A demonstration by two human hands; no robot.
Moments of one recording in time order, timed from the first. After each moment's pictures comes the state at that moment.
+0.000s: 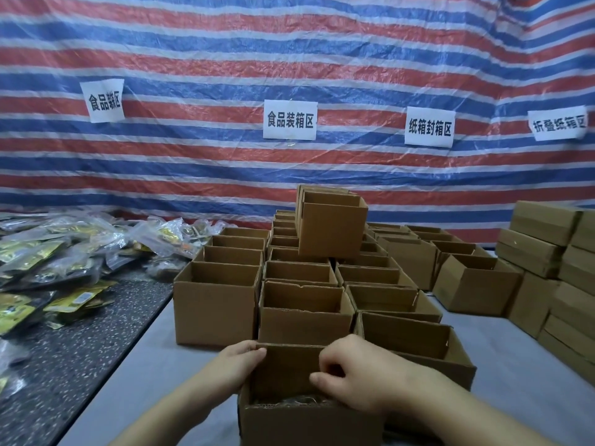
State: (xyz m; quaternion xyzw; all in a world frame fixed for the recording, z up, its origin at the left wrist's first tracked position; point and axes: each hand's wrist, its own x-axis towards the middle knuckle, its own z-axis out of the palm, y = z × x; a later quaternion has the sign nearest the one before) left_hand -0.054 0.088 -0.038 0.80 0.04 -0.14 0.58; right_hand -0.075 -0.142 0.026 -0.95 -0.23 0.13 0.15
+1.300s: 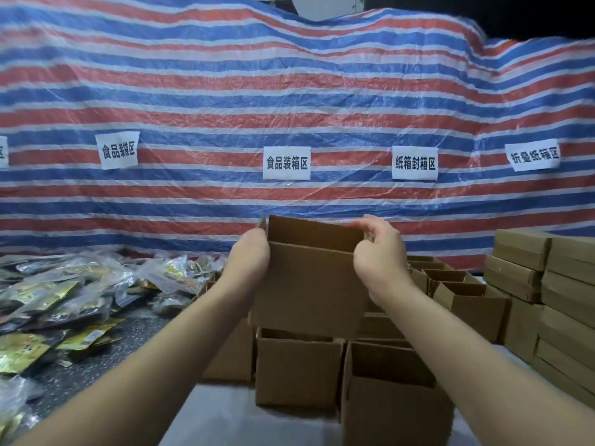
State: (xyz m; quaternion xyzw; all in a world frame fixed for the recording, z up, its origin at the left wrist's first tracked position) left_hand -0.058 0.042 0.174 0.74 0.06 0.15 0.66; right_hand -0.062 -0.139 0.175 -0.78 -0.05 -0.35 0.52
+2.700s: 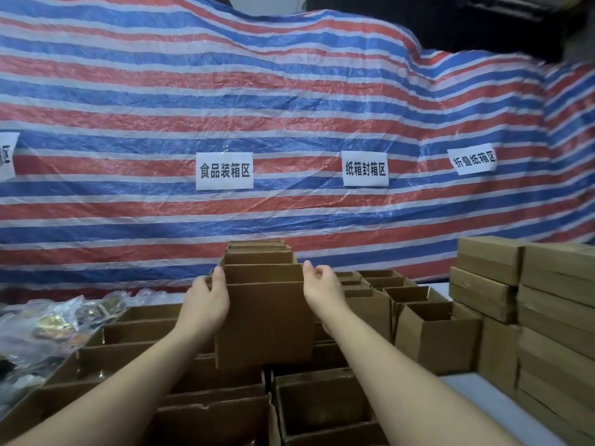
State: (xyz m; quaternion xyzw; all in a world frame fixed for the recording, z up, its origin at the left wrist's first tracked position) left_hand 0.161 -0.030 0.111 0.82 0.05 0.19 0.54; right_hand 0.169 -0.222 0.118 -0.80 0.09 -0.21 0.55
